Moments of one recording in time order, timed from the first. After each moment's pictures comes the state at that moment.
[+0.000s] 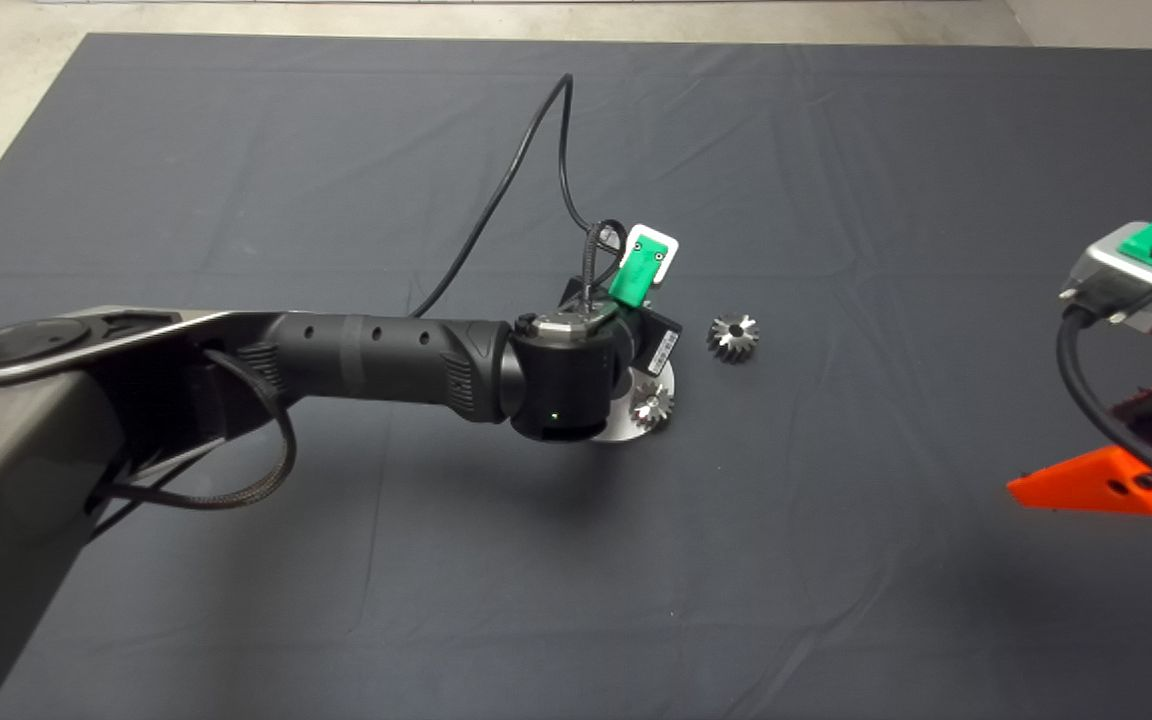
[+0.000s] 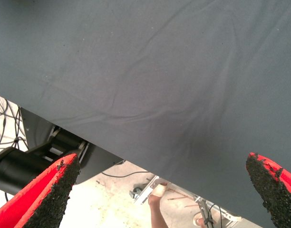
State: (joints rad) left arm -0.14 2.85 -1.14 1.40 1.34 -1.24; right arm 0.94 2.13 -0.39 0.15 -1.46 1.31
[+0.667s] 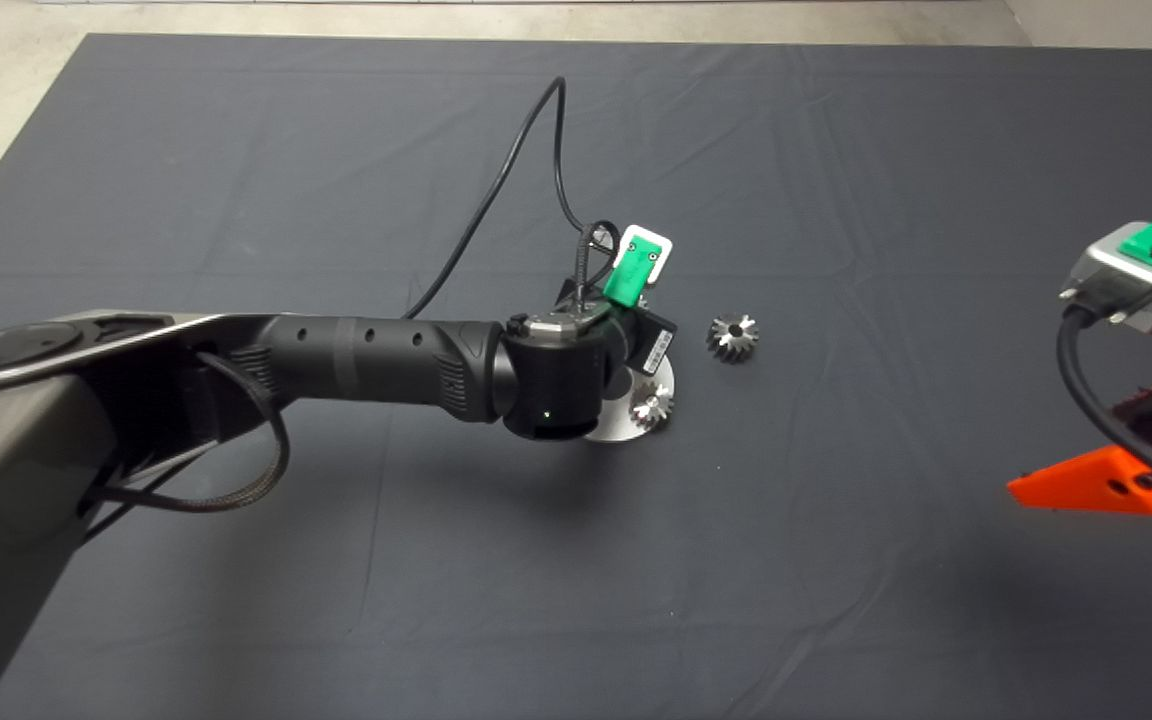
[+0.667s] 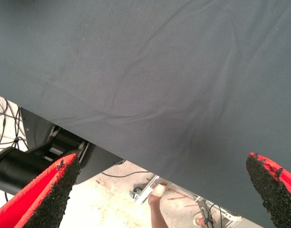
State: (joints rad) left arm -0.14 2.84 -1.14 1.40 1.31 -1.24; right arm 0.94 2.13 -0.39 0.15 -1.46 1.31
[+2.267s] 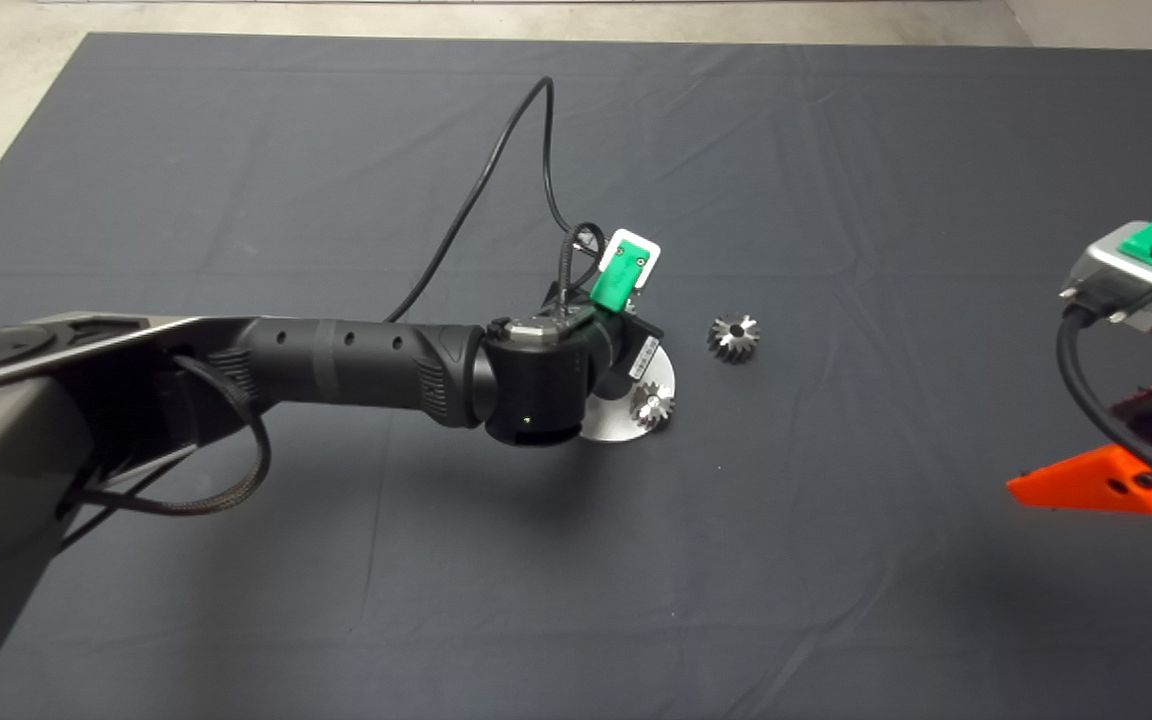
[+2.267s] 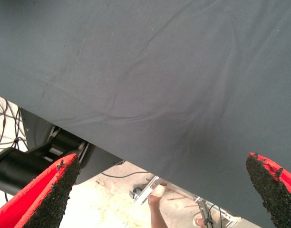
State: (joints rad) left arm -0.14 2.83 -1.10 1.38 1.34 -1.21; right arm 0.94 2.13 -0.39 0.15 -1.45 1.31
